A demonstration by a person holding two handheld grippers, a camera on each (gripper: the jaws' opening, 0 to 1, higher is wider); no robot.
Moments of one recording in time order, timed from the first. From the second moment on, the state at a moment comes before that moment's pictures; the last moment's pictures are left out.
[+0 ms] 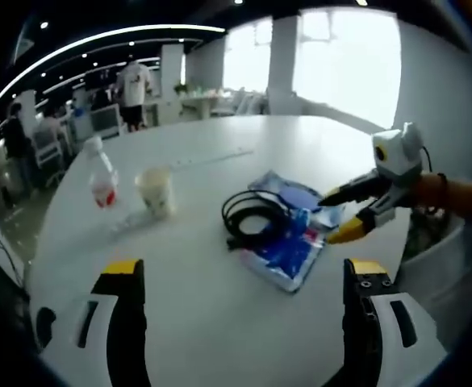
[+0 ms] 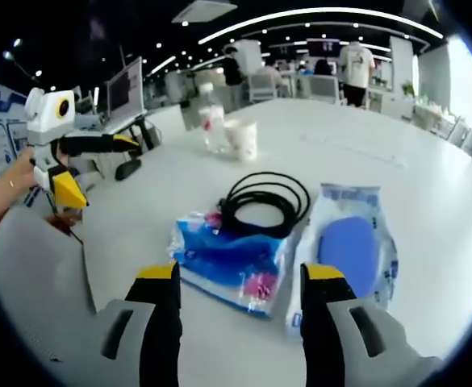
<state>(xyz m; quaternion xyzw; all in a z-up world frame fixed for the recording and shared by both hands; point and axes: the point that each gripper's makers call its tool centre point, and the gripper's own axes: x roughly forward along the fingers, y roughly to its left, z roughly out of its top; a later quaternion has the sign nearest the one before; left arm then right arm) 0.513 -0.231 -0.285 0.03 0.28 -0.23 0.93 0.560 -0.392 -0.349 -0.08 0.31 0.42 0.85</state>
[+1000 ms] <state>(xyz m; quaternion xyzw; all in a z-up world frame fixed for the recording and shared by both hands) 0.515 -0.207 -0.296 0.03 0.29 -0.20 0.94 0.580 -0.404 -0.363 -0.04 0.34 0.36 0.87</state>
